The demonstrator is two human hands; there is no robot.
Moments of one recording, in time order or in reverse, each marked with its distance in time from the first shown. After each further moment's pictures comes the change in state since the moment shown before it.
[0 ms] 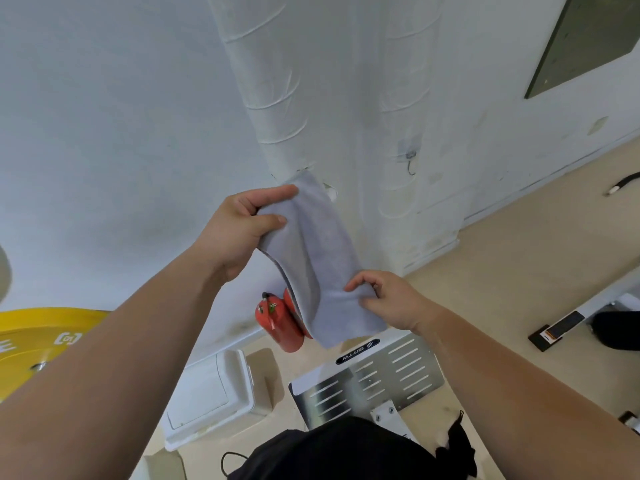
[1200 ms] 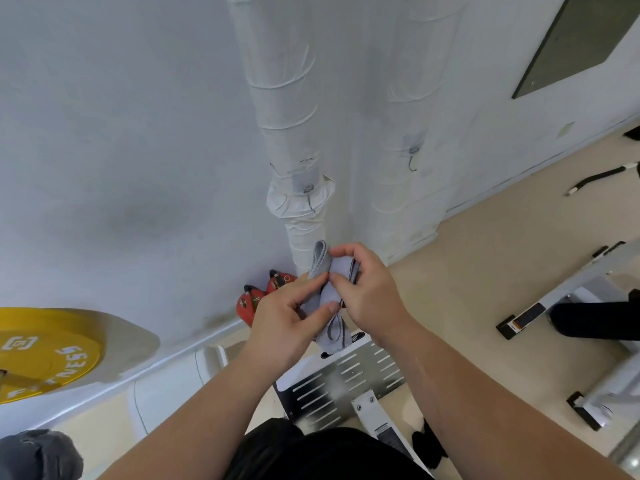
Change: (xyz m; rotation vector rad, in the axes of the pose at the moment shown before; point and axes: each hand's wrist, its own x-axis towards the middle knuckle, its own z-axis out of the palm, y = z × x) left_hand -0.058 -0.110 0.021 0.289 0.003 0.071; right_hand 0.016 -0.070 0.064 0.119 0.429 -0.052
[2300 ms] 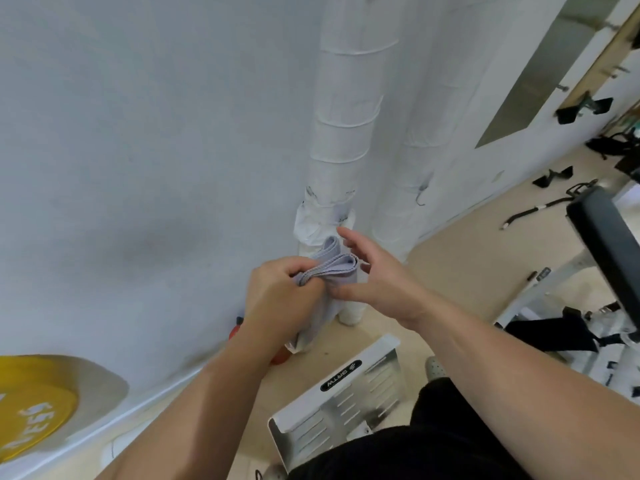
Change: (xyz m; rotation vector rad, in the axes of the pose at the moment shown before) left_hand 0.051 0.000 -0.146 -0.012 0.121 0.088; right_hand 0.030 -0.090 0.087 -0.189 -0.192 0.097
